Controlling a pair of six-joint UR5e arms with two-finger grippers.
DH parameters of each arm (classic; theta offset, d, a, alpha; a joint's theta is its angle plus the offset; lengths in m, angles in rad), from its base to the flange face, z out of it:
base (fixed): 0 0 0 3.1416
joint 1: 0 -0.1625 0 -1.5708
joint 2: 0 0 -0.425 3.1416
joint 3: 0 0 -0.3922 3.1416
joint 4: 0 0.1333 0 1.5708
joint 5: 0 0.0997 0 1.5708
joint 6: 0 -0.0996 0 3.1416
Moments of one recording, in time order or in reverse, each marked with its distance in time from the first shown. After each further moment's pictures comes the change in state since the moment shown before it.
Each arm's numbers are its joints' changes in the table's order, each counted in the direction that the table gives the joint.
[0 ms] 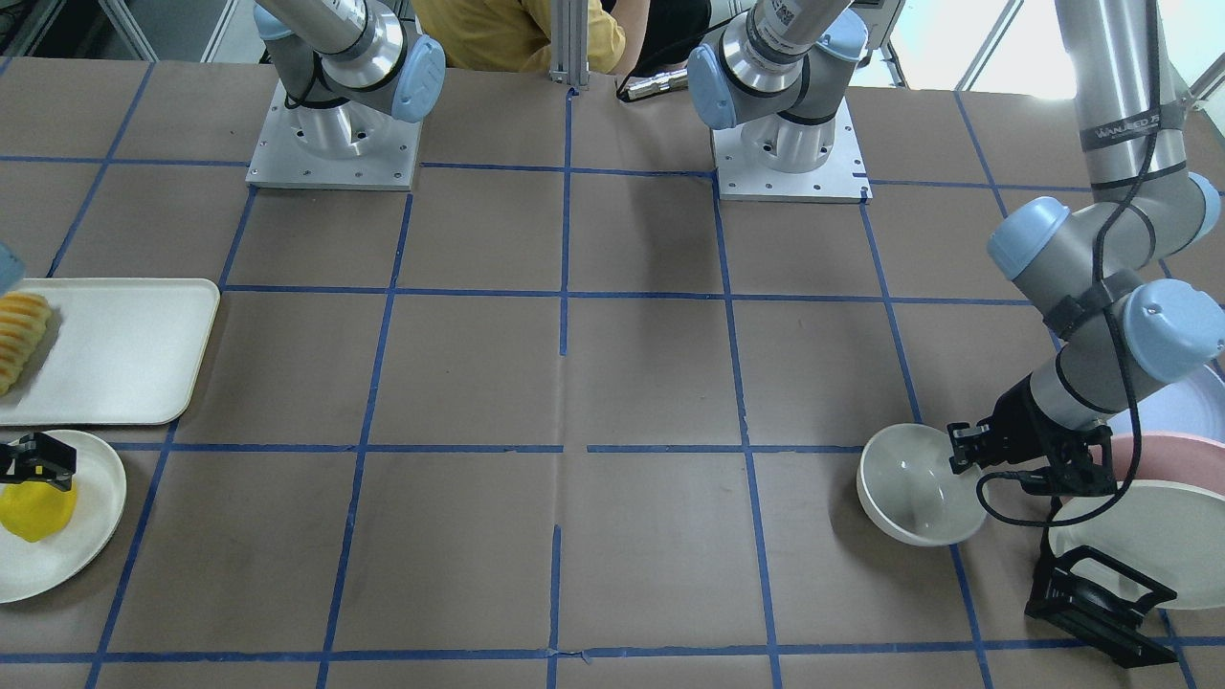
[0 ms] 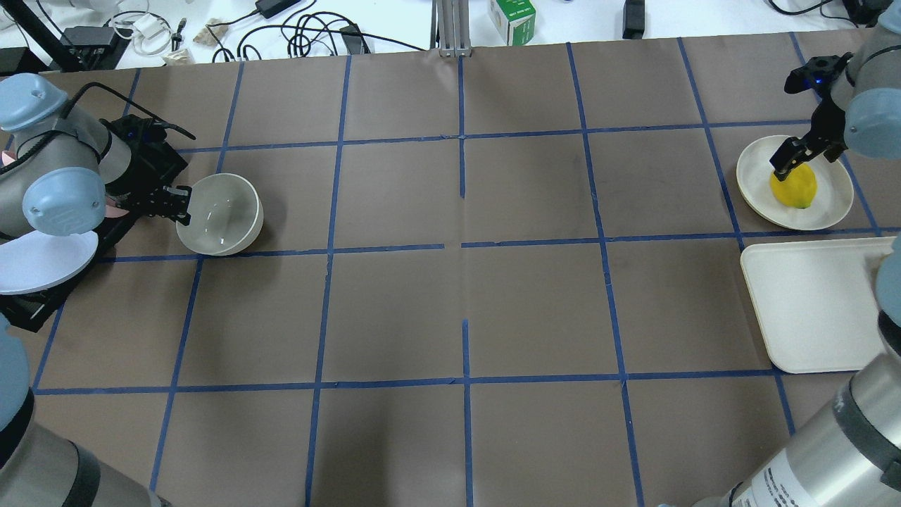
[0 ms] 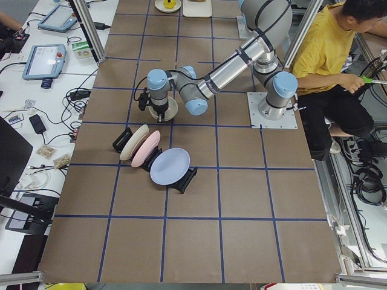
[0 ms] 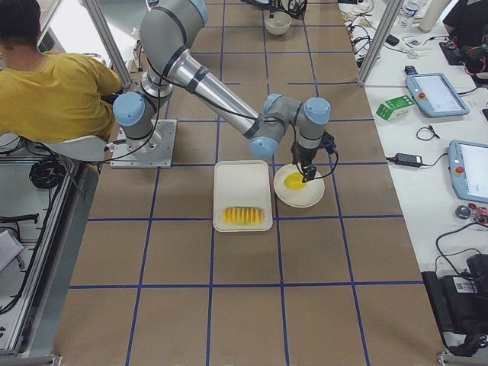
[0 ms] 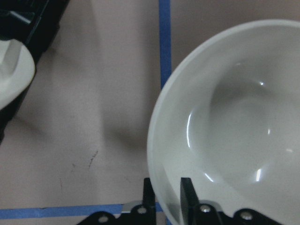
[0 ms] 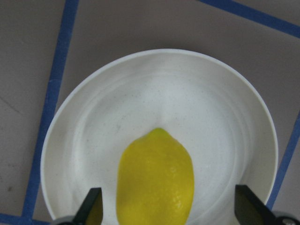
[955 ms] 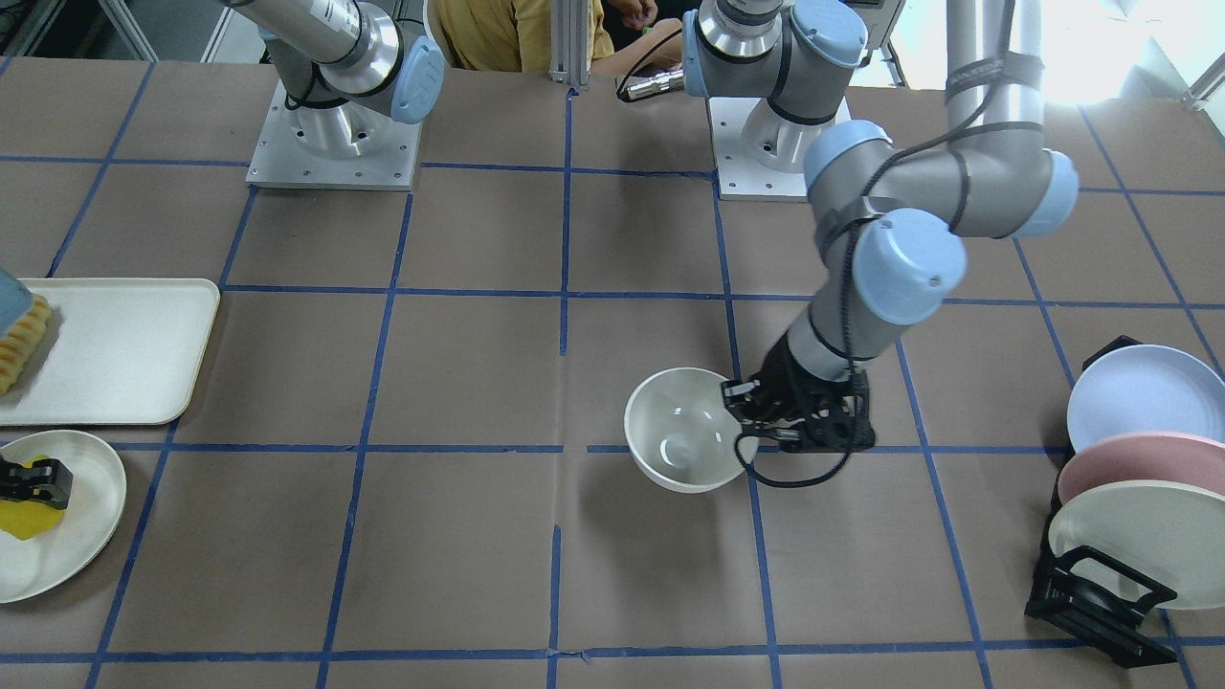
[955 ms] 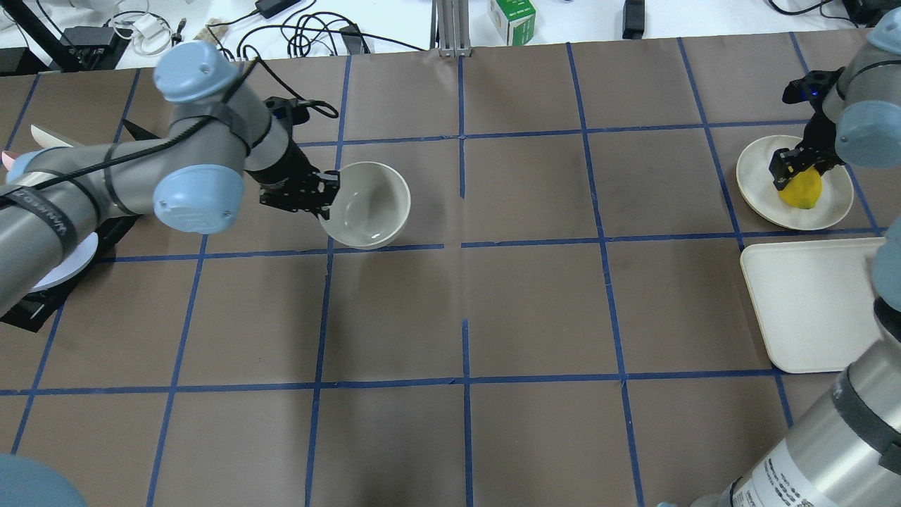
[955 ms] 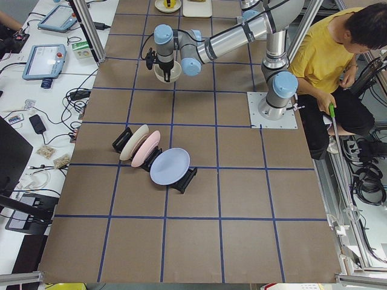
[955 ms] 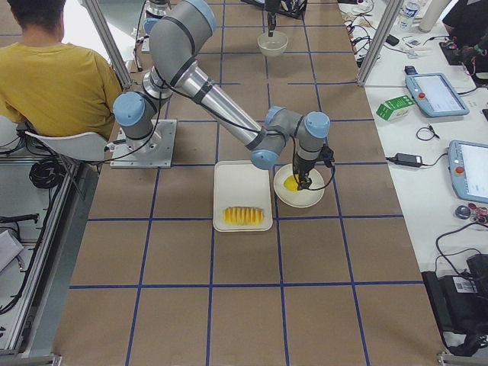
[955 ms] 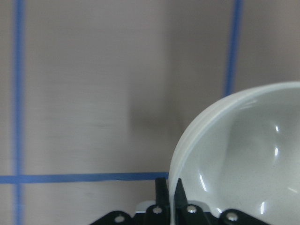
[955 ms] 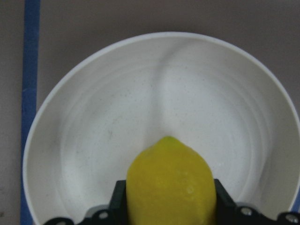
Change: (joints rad) left arm 0.462 0.108 0.031 -0.100 -0.084 0.580; right arm 0.006 0.019 0.000 0.027 0.000 -0.135
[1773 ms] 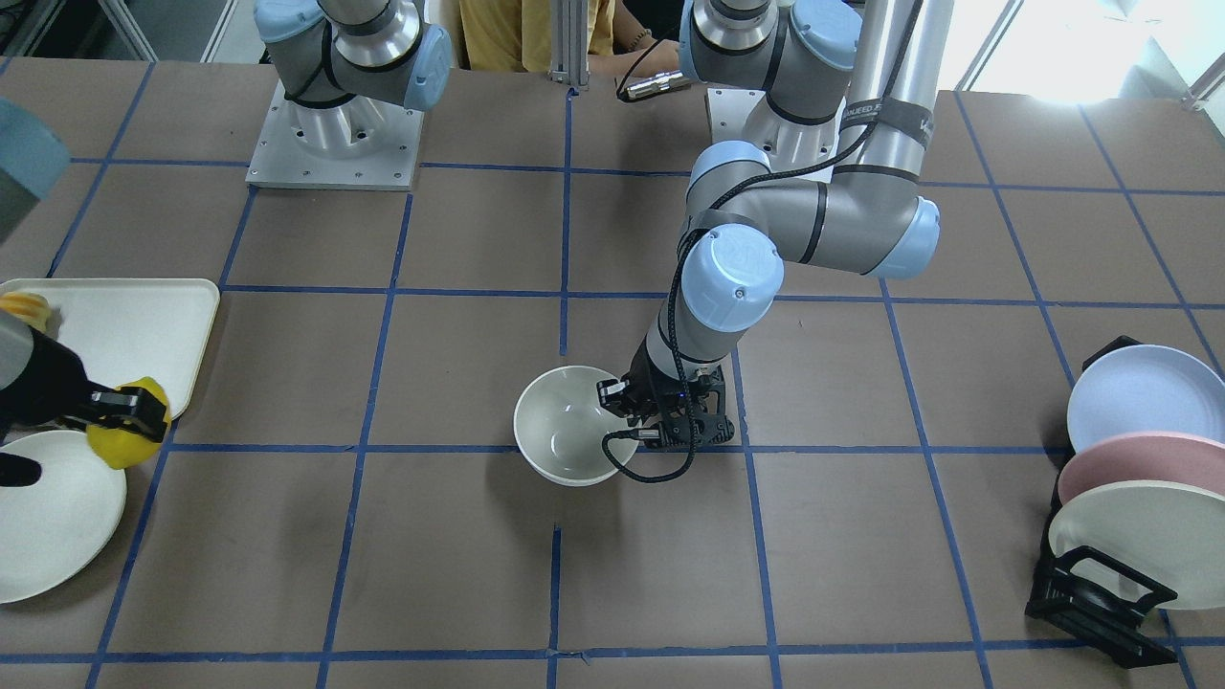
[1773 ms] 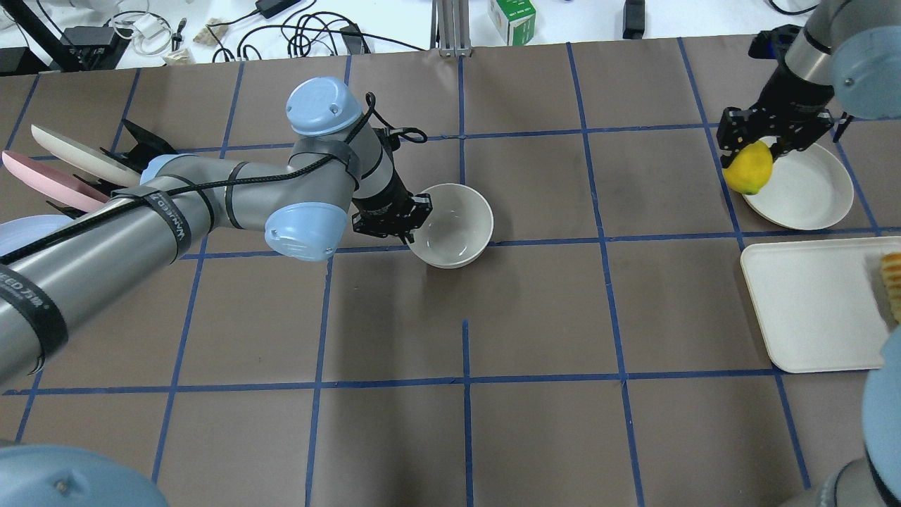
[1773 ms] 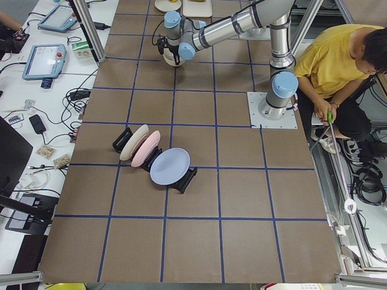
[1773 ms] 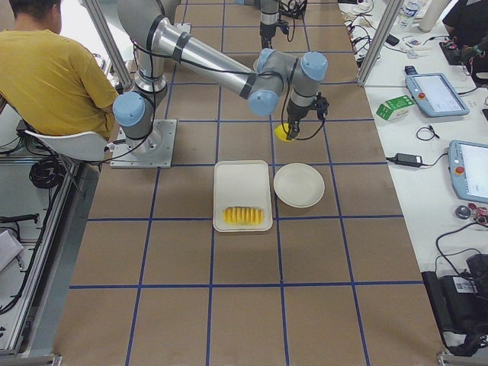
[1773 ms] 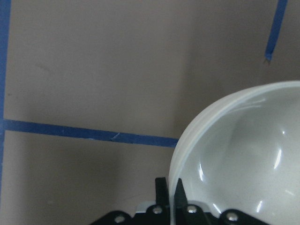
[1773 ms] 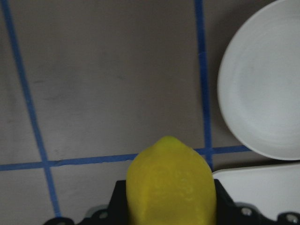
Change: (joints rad) left arm 0.177 -0.099 -0.010 0.103 -0.026 0.239; right arm -0.217 -0.258 -0.001 0.359 0.127 -0.448
